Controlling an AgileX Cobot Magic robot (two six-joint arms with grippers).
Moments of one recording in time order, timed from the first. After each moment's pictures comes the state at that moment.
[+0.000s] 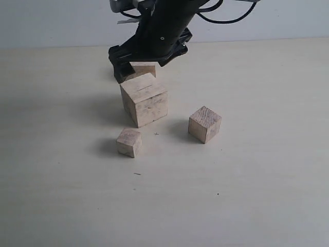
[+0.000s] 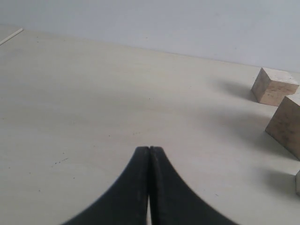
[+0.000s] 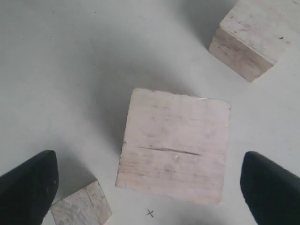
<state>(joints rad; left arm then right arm) 0.01 0.01 0.00 -0.03 0.37 -0.10 0.75 2.10 -1.77 0.19 0.85 -0.11</state>
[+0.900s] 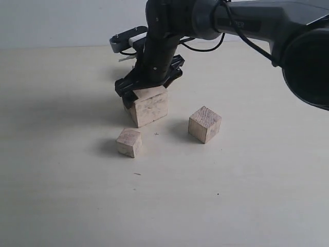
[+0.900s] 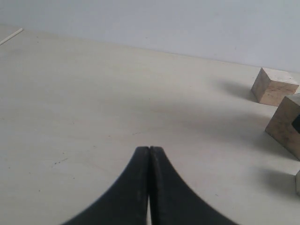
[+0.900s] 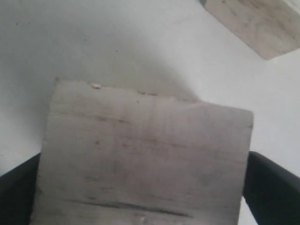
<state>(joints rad) 0.01 0.01 0.00 -0.03 0.37 -0.10 0.75 2.36 -1.94 0.08 0.91 -0.07</state>
